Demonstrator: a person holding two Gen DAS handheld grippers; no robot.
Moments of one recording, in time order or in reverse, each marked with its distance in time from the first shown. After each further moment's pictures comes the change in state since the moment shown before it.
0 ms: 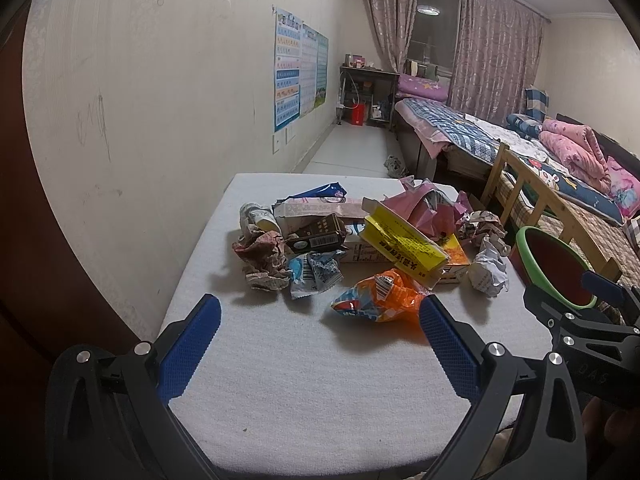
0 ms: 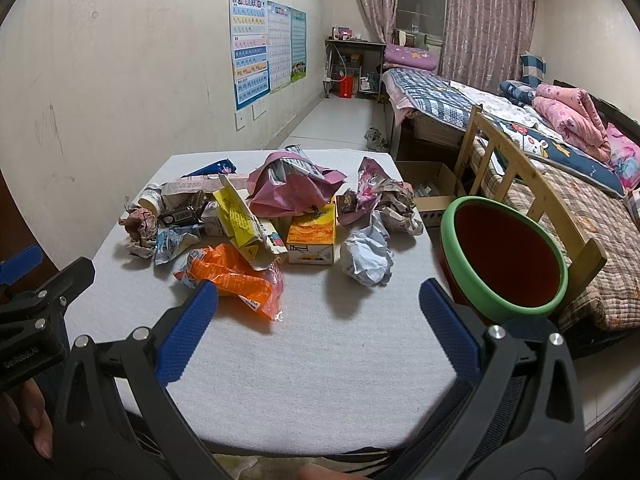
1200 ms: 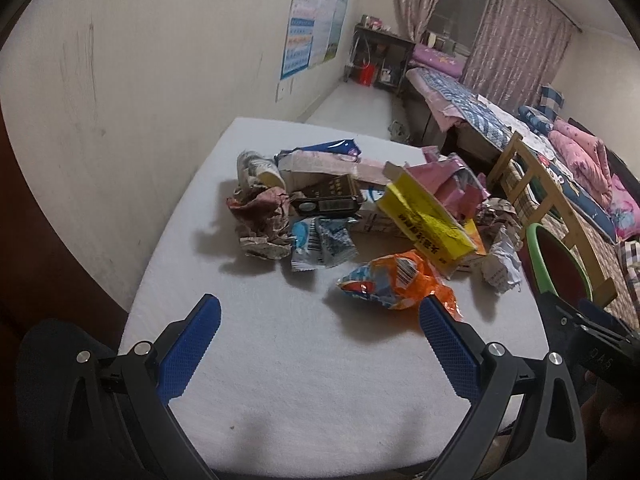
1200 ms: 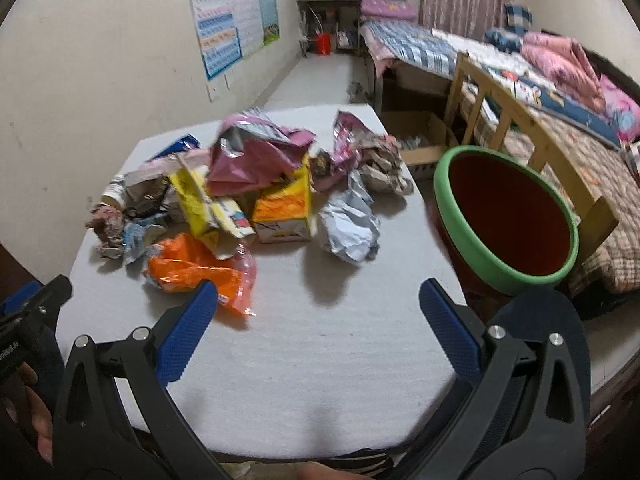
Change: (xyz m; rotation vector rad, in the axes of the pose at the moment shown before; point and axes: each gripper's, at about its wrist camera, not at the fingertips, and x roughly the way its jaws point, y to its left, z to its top) left arm 0.052 0.025 0.005 -0.131 0.194 -0.047; right arm 0.050 -0.031 0.010 0.124 0.187 -0.018
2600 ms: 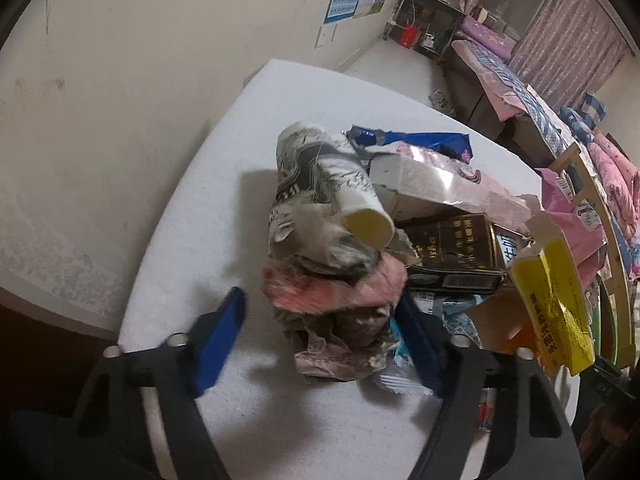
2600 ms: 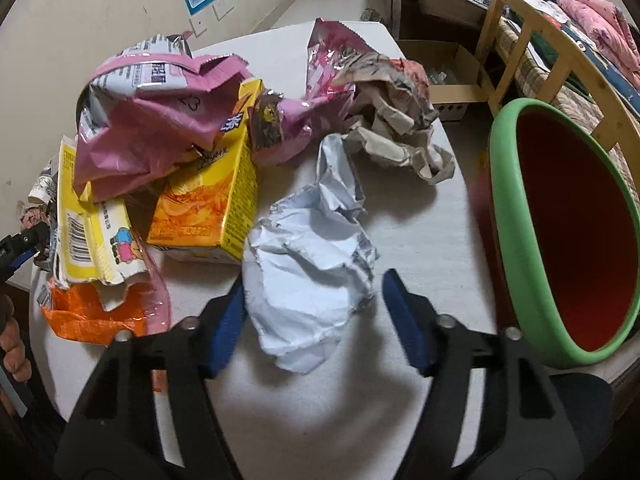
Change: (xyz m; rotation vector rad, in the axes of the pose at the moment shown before) left arm 0.150 0.067 0.073 -0.140 0.202 0.021; right arm 0.135 -0.040 0.045 -0.010 0.269 0.066
